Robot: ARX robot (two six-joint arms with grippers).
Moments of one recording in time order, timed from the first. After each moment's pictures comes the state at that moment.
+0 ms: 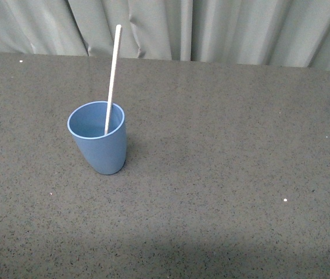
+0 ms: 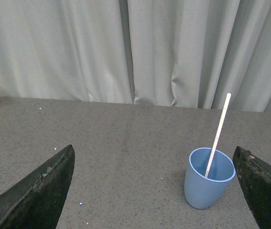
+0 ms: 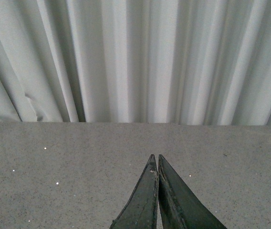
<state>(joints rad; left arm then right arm) 0.00 0.00 0.02 0.00 0.00 0.00 0.00 0.32 0.00 0.32 0.00 0.00</state>
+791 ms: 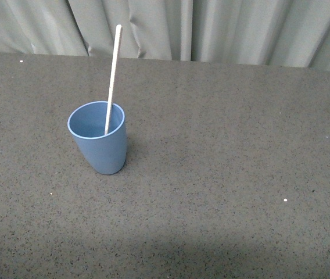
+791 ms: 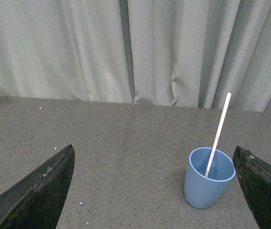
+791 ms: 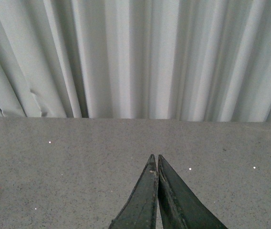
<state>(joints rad) 0.00 0.00 0.02 0.00 0.00 0.00 0.00 0.01 0.01 0.00 0.00 0.00</state>
